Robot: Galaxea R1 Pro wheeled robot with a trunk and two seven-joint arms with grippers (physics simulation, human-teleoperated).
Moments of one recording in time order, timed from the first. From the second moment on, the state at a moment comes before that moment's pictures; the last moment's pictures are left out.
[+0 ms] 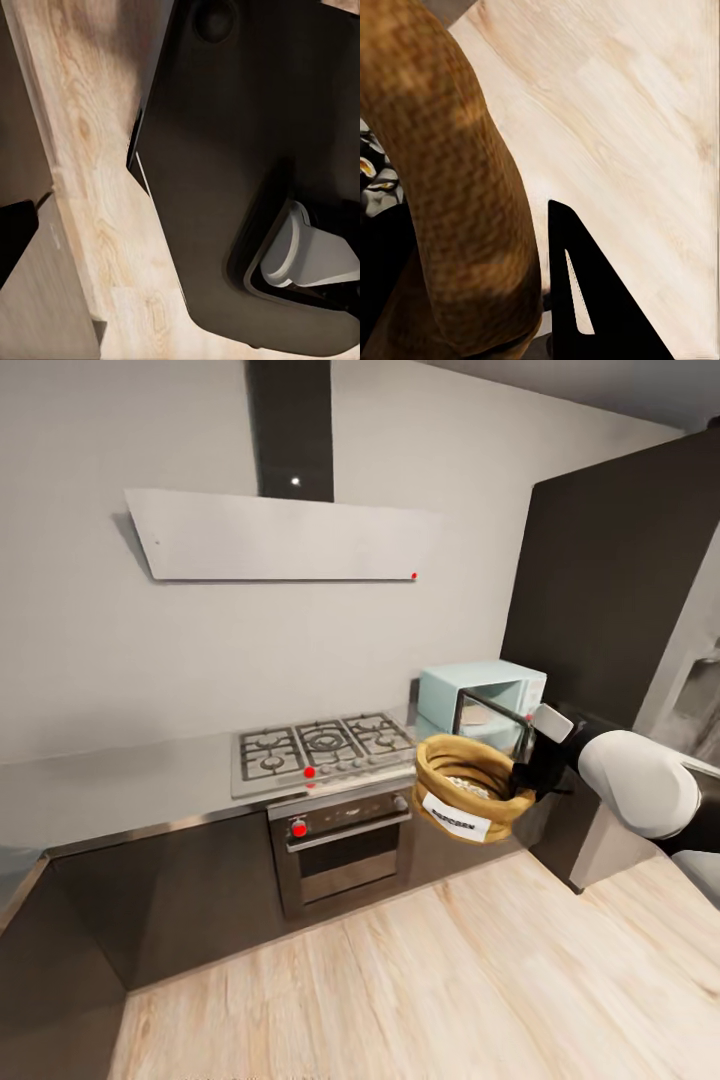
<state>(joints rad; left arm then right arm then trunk) 0.00 0.02 0.29 -0.03 0.01 0.00 0.00 -1.55 -0.16 -0.34 0.03 -0.09 1.03 -0.51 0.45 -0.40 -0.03</state>
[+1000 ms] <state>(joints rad) 0.00 0.02 0.29 -0.03 0.01 0.00 0.00 -1.55 -0.16 -0.34 0.03 -0.09 1.03 -0.51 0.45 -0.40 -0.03</state>
